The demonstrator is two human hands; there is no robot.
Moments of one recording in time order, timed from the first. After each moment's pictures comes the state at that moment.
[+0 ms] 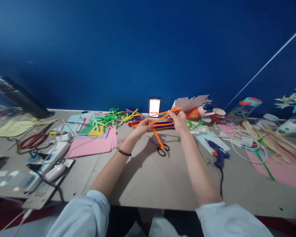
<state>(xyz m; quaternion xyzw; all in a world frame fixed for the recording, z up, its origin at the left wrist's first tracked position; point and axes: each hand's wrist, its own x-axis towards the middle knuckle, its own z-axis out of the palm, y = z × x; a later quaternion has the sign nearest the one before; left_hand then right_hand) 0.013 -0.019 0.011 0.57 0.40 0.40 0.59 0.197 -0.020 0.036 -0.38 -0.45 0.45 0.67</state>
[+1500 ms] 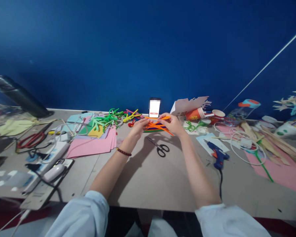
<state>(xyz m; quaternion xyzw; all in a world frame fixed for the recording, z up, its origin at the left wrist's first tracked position) 0.010 -0.009 0.004 0.39 0.40 0.51 0.66 0.189 -0.036 0.041 -0.41 -0.68 0.35 0.49</state>
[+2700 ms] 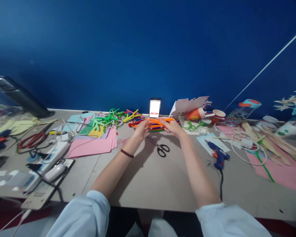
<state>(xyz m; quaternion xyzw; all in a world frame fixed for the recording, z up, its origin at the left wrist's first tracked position) 0.026 -0.012 -0.003 0.23 0.40 0.54 0.70 0.195 -0.023 0.019 -0.46 -0.61 0.49 0.42</state>
